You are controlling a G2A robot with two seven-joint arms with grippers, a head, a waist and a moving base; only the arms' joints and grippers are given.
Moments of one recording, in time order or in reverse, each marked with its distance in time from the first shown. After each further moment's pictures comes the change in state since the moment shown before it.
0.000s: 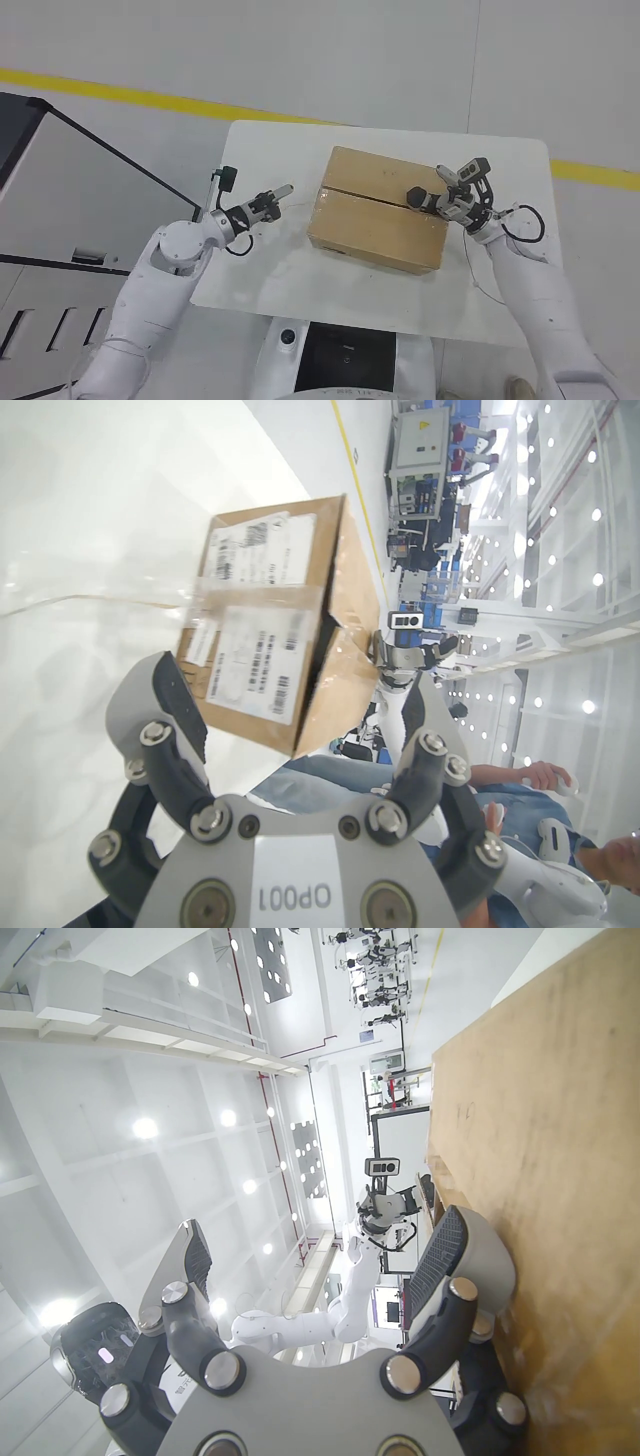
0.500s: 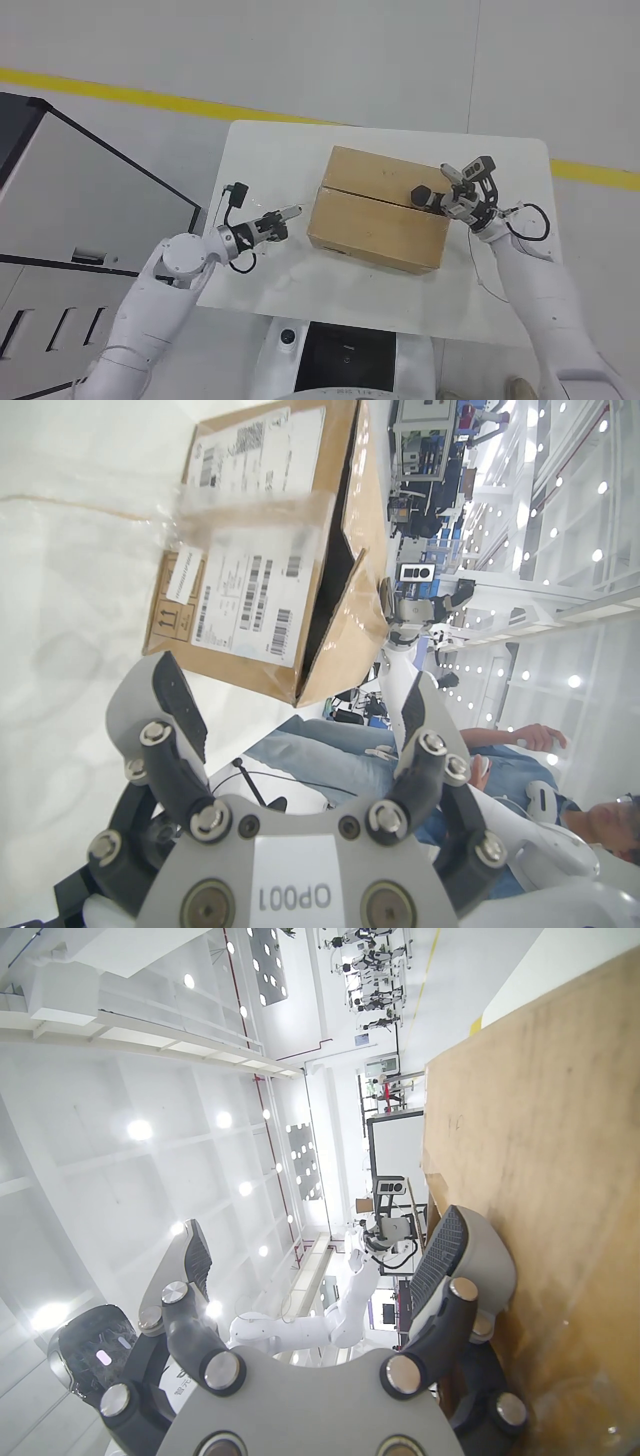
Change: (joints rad) left arm 0.063 0.000 0.049 -0.070 -0.026 -0.014 -0.076; right arm 0.005 0.011 0.019 0.003 -0.014 0.002 0.016
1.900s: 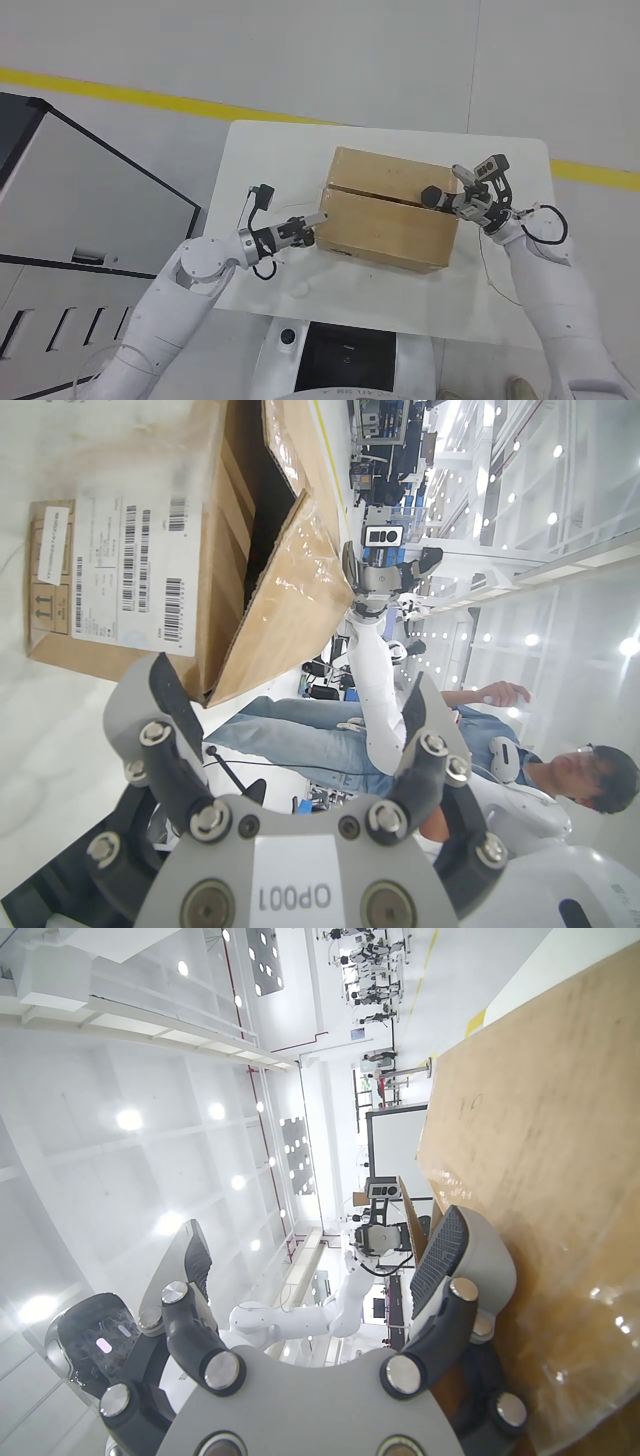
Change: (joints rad) left arm -0.029 -0.017 0.107 -0.067 -0.084 -0.012 0.023; right arm -0.043 0.037 0.069 -0.092 -0.015 0.041 0.017
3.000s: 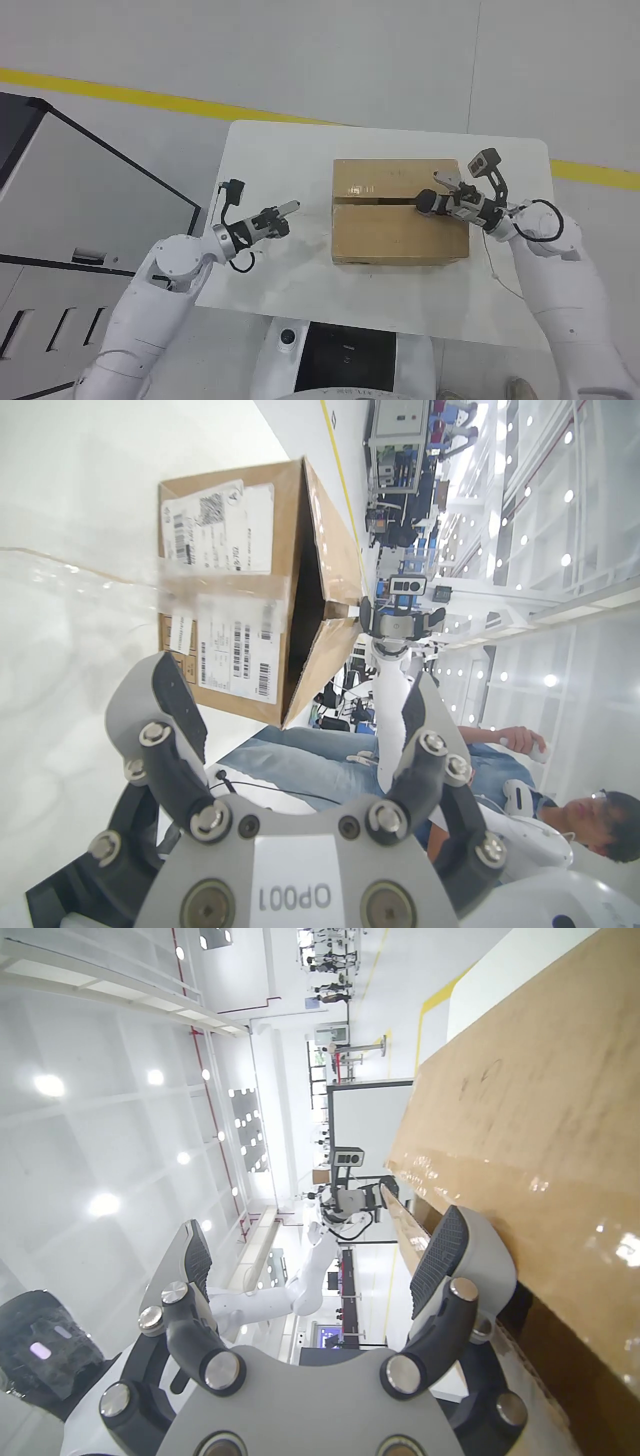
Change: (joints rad) left arm 0.071 0.032 -0.171 -0.002 0.014 0.032 0.019; right arm -0.020 0.032 -0.037 -0.153 -0.204 0.045 -0.049
